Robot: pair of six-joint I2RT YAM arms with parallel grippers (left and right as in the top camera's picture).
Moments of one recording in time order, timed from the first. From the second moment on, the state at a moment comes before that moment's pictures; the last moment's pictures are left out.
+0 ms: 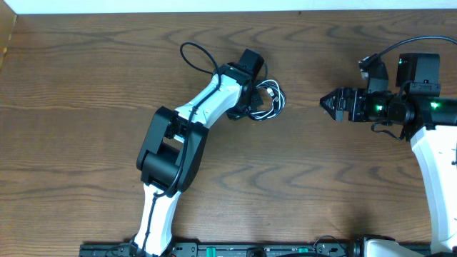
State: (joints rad) left arm -0.51 2.21 1.64 -0.78 0.10 -0.91; right arm -0.06 1.38 1.24 -0.90 -0.52 0.05
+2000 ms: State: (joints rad) left arm -0.46 1.81 1.64 -0.83 0.78 -0.17; right arm 0.23 1.74 1.24 -0.61 -0.37 0.56
